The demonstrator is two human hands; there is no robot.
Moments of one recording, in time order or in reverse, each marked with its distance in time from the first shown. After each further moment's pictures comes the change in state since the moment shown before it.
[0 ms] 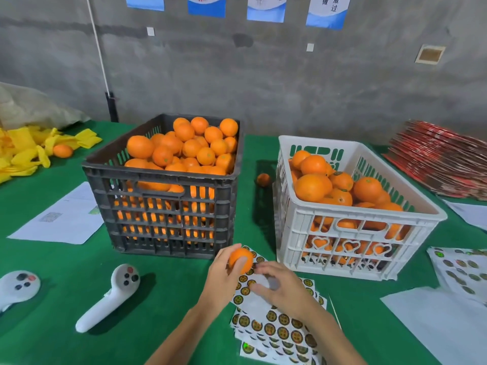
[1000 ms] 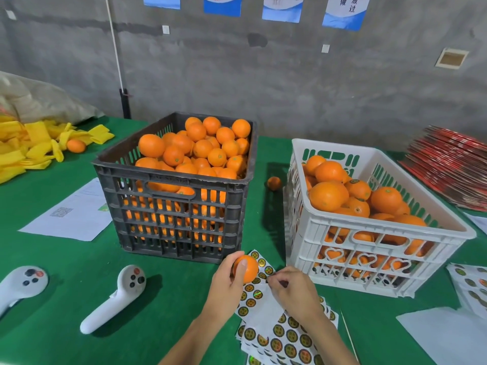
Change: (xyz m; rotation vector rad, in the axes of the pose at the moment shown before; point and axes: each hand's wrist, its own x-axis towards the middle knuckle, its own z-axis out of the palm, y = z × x) left_hand -0.003 -0.005 -0.002 -0.019 0.042 -0.106; right_hand 0.017 -0.004 0.002 -0.088 0.218 0.139
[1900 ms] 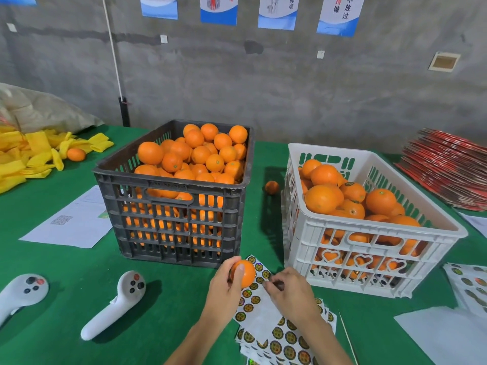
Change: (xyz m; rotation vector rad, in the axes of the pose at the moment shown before) left_hand -0.003 0.003 -0.002 0.026 0.022 -0.027; right_hand 0.003 -0.004 0.003 -0.142 0.025 0.020
